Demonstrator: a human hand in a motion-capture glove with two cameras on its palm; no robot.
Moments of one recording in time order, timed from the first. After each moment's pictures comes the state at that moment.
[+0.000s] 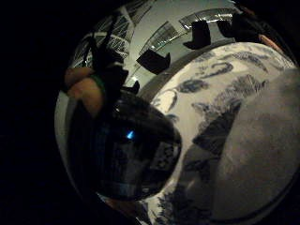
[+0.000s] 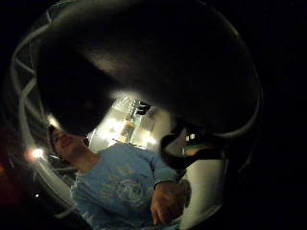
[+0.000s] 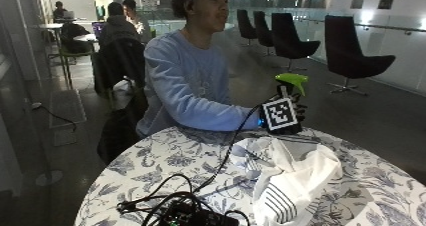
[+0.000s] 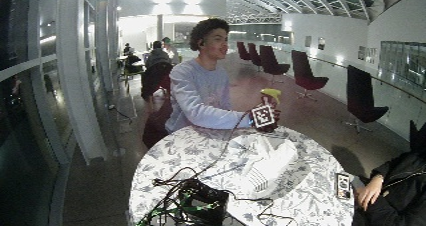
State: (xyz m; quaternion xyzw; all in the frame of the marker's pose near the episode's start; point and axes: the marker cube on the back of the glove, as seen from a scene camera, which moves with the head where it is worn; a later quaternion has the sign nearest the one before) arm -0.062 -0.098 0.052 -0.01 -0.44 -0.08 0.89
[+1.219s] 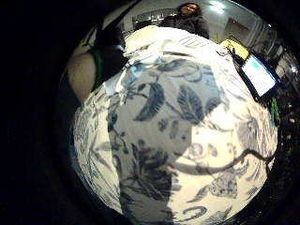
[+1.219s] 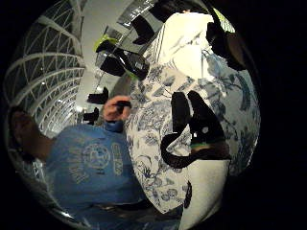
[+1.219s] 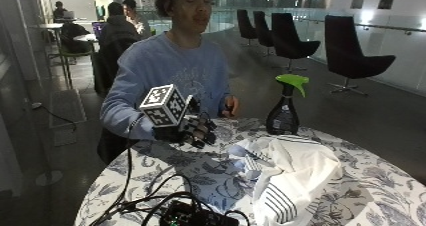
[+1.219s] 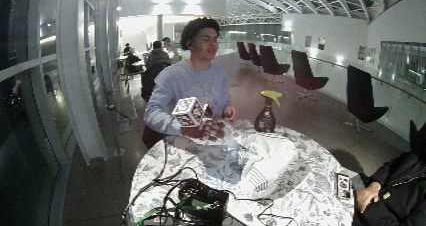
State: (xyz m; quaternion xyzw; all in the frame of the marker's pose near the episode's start) arm 0.120 0.180 -0.078 0.04 -0.07 0.08 0.99
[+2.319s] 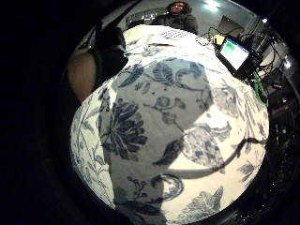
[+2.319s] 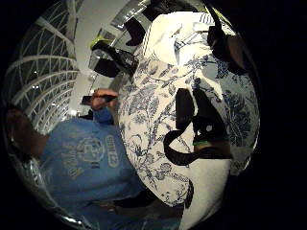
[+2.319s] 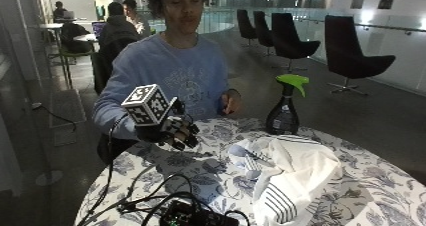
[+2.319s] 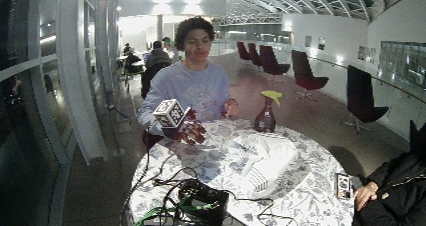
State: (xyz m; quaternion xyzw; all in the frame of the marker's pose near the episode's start) arm 0.134 0.229 -0.092 0.03 -0.03 0.09 0.99
